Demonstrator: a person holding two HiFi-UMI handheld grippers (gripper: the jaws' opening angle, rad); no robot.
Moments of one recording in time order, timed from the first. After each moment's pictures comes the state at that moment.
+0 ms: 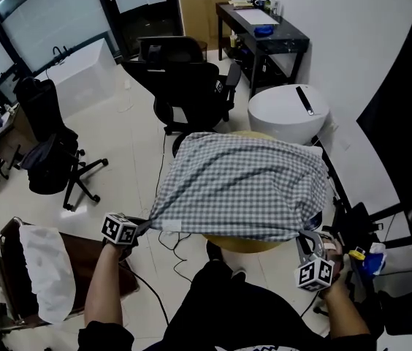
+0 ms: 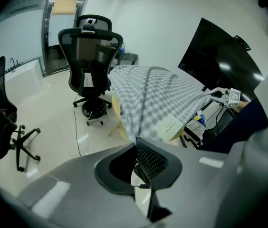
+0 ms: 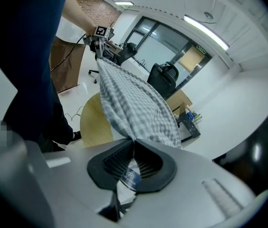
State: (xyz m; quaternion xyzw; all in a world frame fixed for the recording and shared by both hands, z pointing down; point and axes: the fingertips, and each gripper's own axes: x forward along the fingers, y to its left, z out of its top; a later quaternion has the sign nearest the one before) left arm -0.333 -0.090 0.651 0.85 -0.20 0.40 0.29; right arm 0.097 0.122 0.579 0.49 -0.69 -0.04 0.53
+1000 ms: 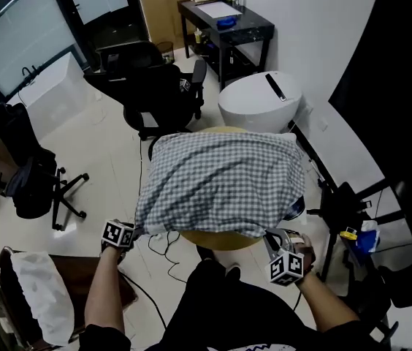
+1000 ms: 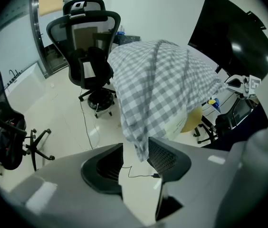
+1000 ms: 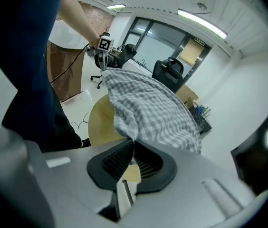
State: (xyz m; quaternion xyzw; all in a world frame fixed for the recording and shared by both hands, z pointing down) left arm -0.323 -0.112 0.722 0.79 -0.22 0.50 0.26; right arm 0.059 0.118 0.632 0.49 -0.71 0.01 0.50
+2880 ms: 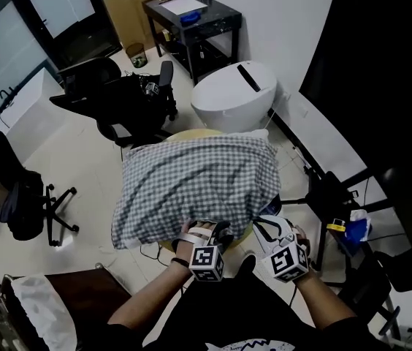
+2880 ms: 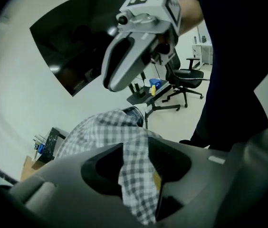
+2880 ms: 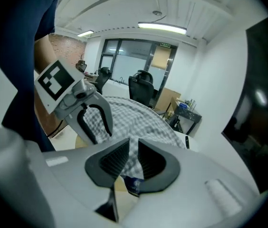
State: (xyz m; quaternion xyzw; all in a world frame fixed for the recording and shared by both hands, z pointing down) left arm 0.082 0.098 0.620 0.86 0.14 0.39 -0.30; right arm 0.132 0.097 0.540 0.58 -0.74 0.07 0.34
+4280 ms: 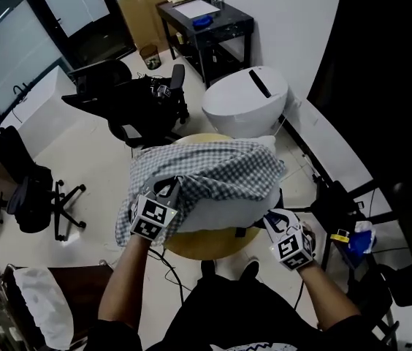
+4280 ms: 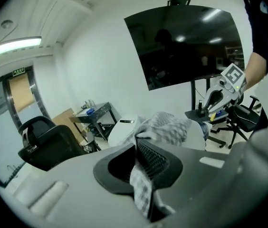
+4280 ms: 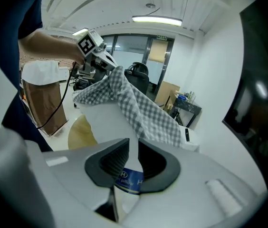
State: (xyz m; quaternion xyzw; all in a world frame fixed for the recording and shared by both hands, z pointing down) left arm 0.031 -0.128 0.493 0.93 -0.17 0.32 -0.11; right arm 0.188 0.082 0.577 0.58 -0.73 0.11 0.35
